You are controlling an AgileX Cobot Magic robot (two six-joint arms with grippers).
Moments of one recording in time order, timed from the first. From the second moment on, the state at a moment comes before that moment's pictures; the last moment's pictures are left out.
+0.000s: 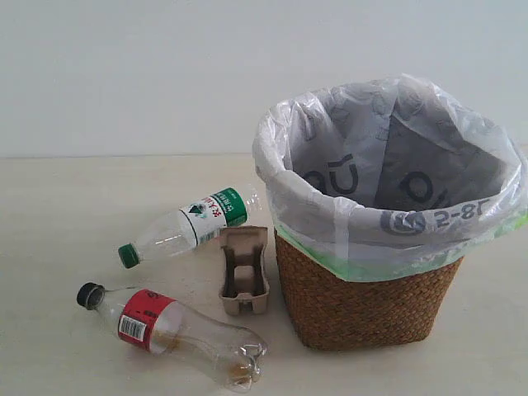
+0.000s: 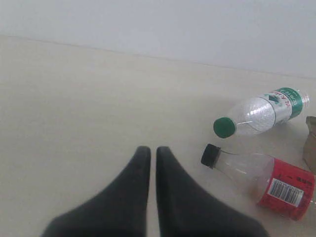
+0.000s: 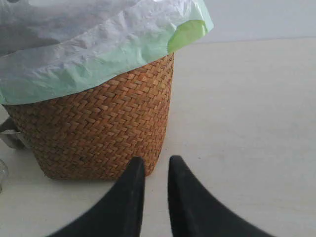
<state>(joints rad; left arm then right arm) -0.01 0.00 0.00 0.07 0.34 -0.19 0.26 0.01 0.00 0.04 0.34 0.09</state>
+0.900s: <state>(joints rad) -0.01 0.00 0.00 -0.38 0.34 -0.48 0.26 0.01 0.00 0.04 0.34 0.09</state>
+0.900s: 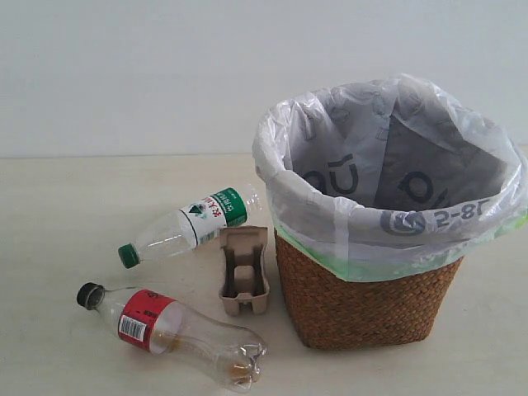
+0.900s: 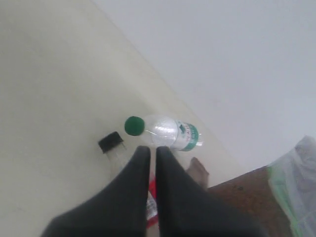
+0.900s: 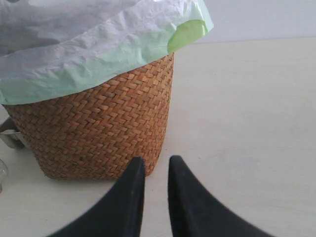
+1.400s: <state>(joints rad) -0.01 0.00 0.00 -0.47 0.32 -0.50 0.26 0.01 0.00 0.04 0.34 0.09</state>
